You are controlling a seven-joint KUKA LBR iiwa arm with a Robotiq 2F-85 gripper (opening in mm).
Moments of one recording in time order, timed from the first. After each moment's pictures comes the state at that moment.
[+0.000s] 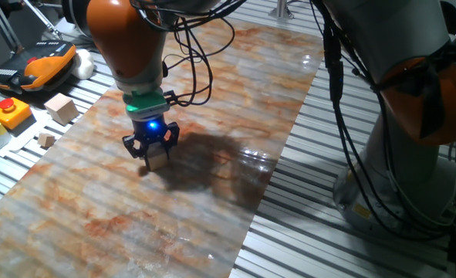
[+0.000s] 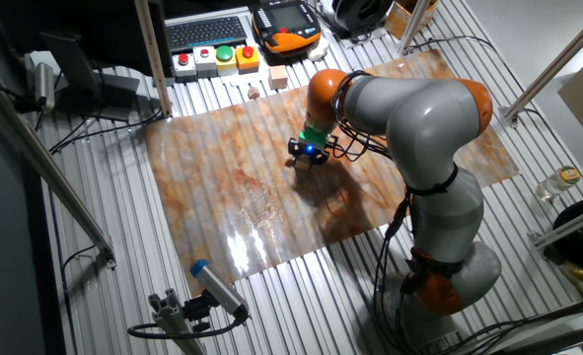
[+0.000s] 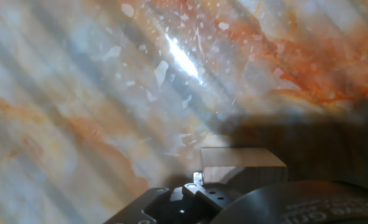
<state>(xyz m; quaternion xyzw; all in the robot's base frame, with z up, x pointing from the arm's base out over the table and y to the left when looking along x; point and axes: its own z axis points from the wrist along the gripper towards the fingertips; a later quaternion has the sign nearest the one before) 0.542 0.138 0.023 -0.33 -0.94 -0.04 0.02</state>
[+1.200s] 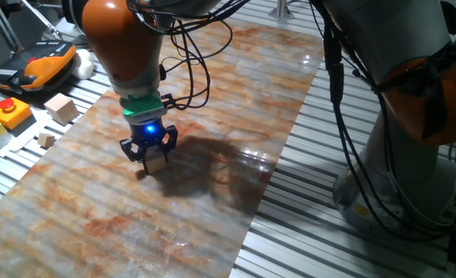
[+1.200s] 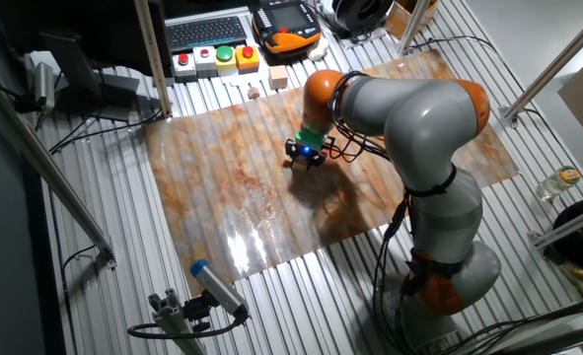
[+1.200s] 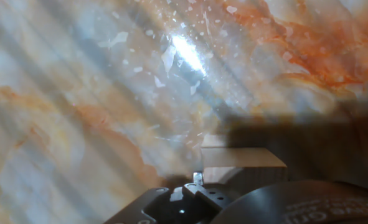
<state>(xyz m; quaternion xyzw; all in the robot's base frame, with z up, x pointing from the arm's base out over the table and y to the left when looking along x) 0.540 0.149 0.024 -0.34 -0.94 -0.04 0.02</state>
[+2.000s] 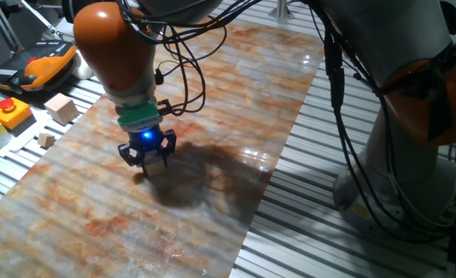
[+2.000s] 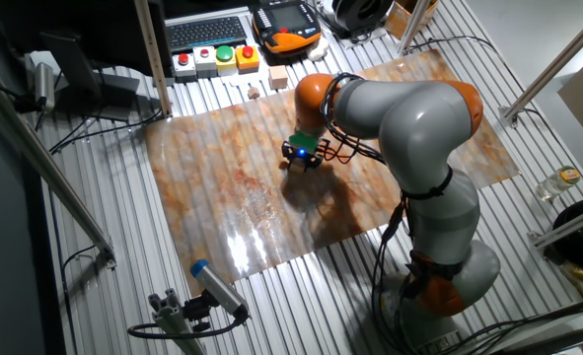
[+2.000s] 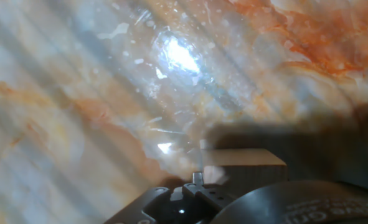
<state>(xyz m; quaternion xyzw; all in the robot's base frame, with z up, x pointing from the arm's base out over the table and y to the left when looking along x) 0.536 0.157 0.022 -0.36 -0.93 -0.01 0.01</state>
